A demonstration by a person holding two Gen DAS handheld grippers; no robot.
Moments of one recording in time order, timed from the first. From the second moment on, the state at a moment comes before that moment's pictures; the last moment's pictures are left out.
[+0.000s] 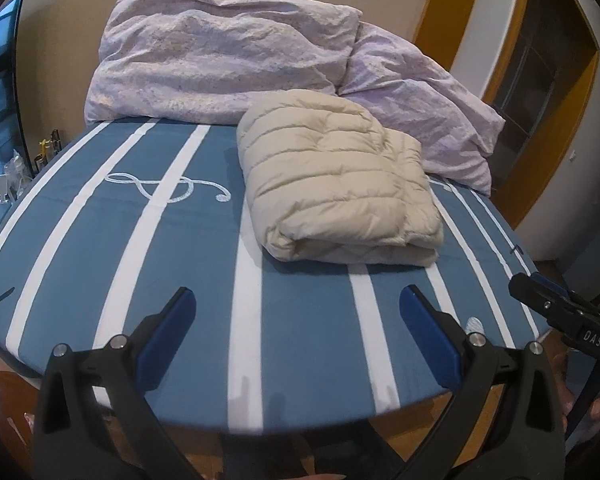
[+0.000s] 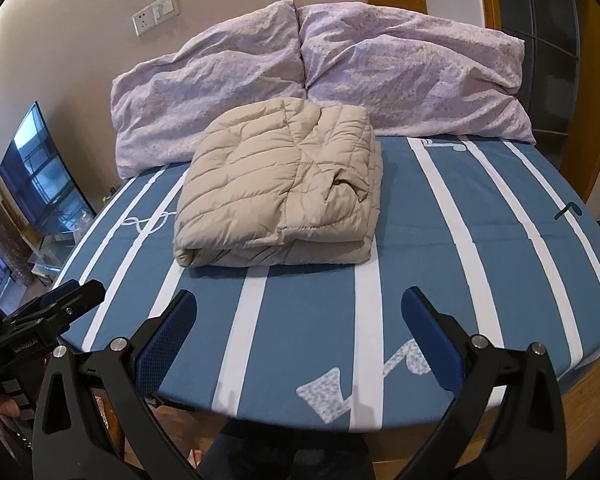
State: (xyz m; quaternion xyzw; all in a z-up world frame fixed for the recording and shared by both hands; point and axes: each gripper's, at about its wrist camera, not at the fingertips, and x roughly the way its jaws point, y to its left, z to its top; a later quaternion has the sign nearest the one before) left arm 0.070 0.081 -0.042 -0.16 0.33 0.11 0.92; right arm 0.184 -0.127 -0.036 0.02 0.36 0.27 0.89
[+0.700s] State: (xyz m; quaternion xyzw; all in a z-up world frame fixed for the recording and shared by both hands) left arm 0.058 0.056 -0.037 -0.17 0.35 0.08 0.92; right arm 0.162 -0.139 -0.031 0.04 0.36 0.30 0.88
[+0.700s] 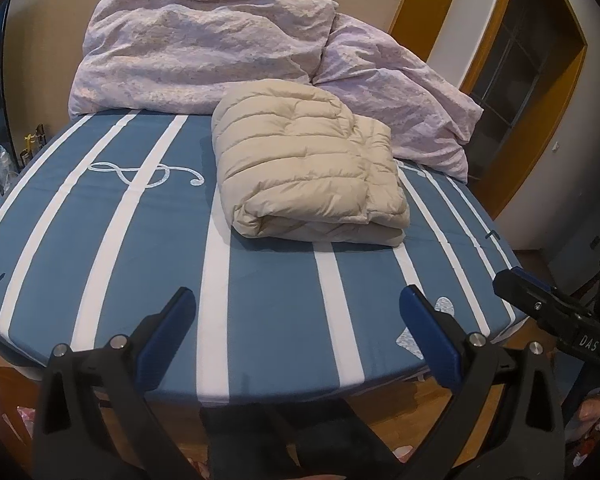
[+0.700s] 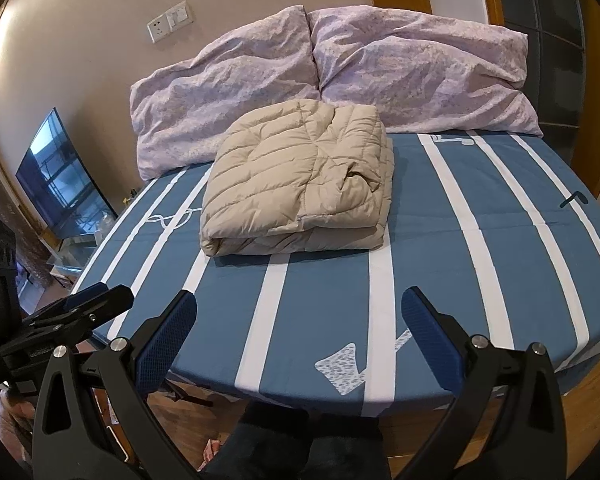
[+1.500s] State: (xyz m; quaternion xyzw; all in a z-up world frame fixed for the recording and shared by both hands) left arm 0.049 0.046 -0.028 -0.17 0.34 0.06 0.92; right arm 0.150 -0.139 -0.026 0.04 0.36 0.32 0.88
